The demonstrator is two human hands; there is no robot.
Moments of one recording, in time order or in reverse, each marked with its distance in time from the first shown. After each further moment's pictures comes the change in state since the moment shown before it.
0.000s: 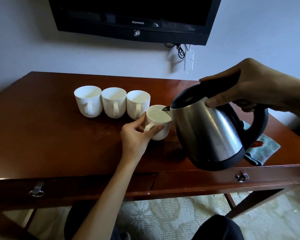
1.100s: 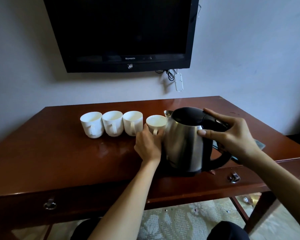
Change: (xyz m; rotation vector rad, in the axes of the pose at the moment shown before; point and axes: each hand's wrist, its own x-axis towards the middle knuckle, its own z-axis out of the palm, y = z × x) left_hand -0.006 0.032 0.065 0.634 0.211 -0.120; right_hand -0.069 0.092 0.055 0.374 0.513 -0.168
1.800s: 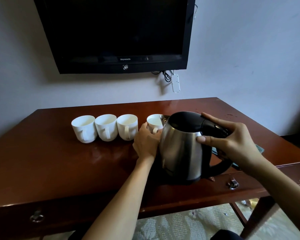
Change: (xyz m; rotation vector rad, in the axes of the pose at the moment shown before) left_hand 0.024 0.012 0.013 -0.104 -0.180 -0.024; right_hand 0.008 0.006 -0.007 0.052 -0.042 -0.007
